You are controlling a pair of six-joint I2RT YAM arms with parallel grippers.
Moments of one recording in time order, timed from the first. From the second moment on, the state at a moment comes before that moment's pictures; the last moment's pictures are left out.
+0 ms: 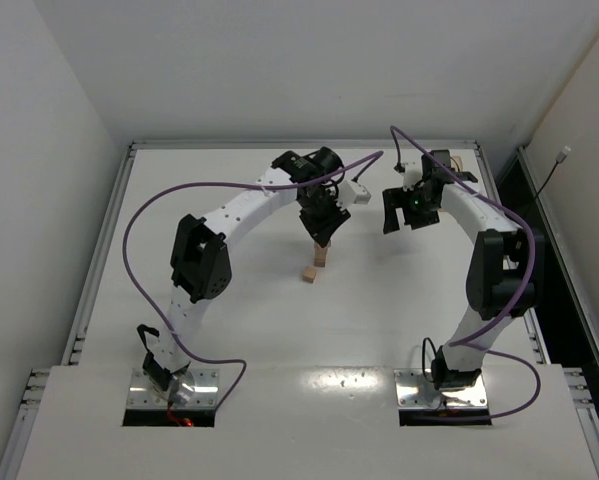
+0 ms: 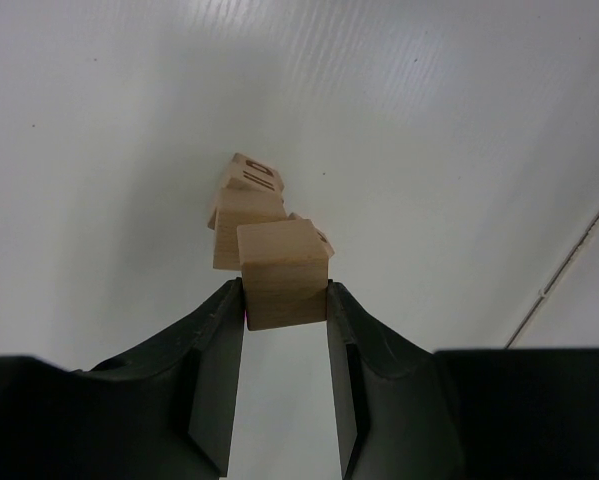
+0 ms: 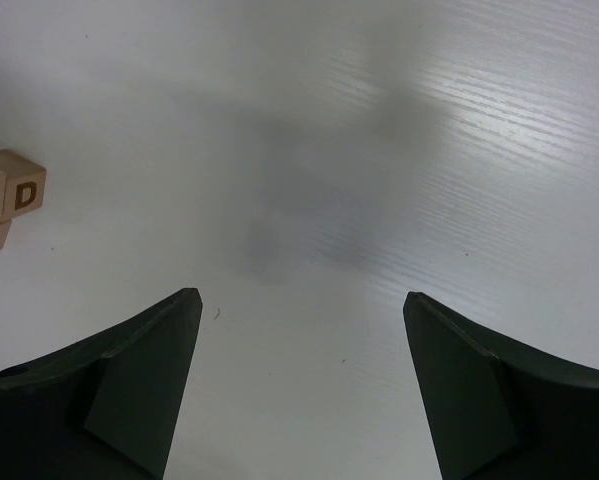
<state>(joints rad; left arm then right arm) -0.70 2.19 2.15 -1.17 0.33 0.37 0.02 1.78 1.30 -0.66 -0.27 -0.17</state>
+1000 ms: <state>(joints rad) -0.68 2.20 2.15 -1.15 0.34 0.35 0.02 1.78 1.30 -0.66 -0.28 -0.17</state>
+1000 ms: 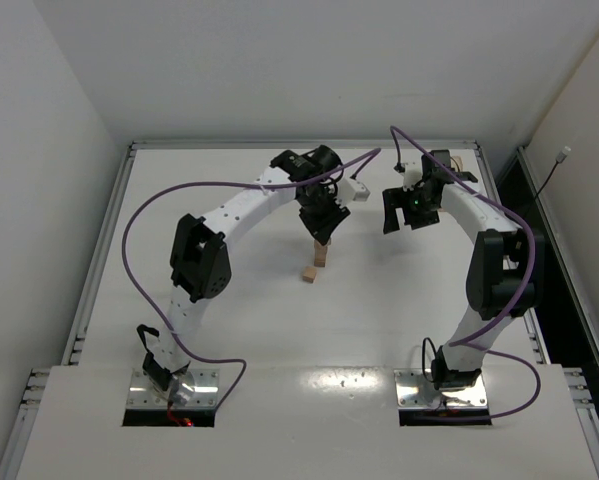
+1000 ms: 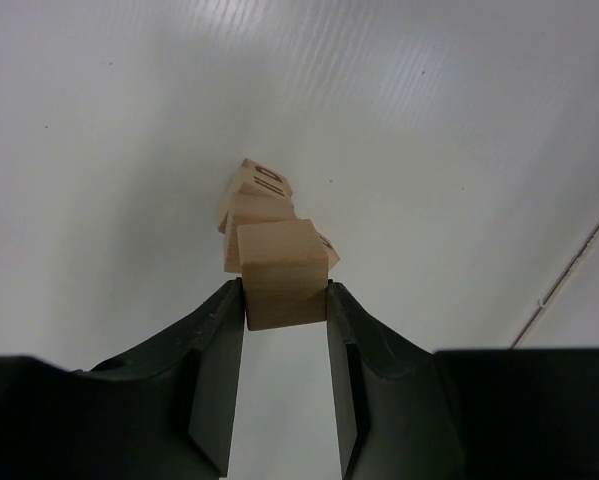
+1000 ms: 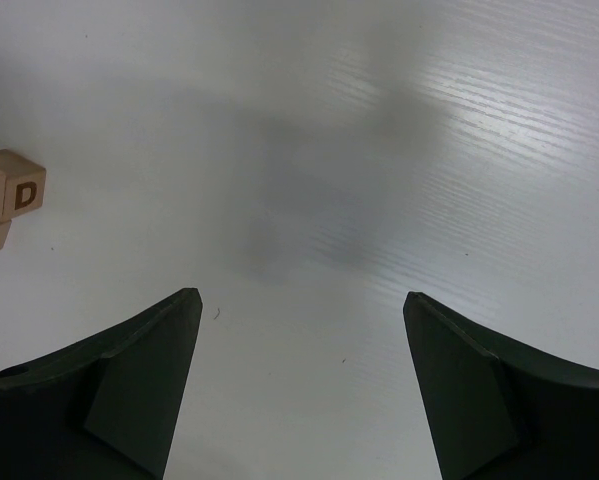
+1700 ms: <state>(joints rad) -0.67 2.22 2.15 -1.14 0.34 0.33 0.02 1.78 1.30 -0.66 -0.27 -0.17</state>
